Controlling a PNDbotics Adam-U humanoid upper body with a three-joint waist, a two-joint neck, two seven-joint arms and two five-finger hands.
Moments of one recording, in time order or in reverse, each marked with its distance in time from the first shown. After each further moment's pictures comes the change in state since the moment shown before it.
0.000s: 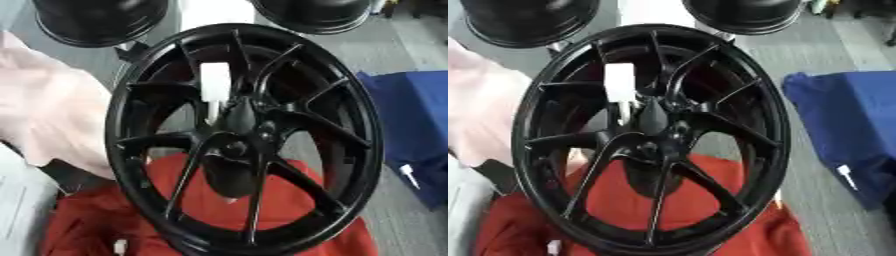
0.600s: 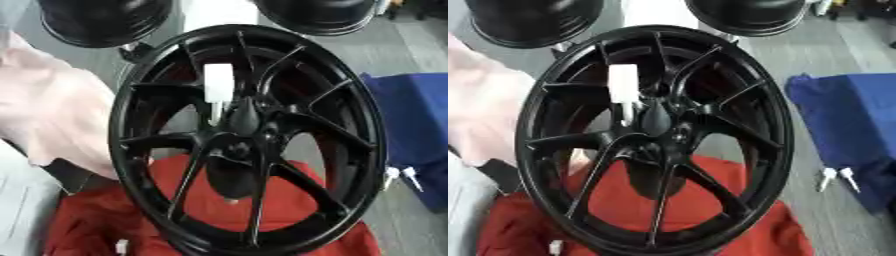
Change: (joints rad) left arm -0.008 0.000 -0.002 0.000 0.004 0.000 -0.007; right arm -0.127 0.184 0.170 -0.344 -0.296 -0.002 0.106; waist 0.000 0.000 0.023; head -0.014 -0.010
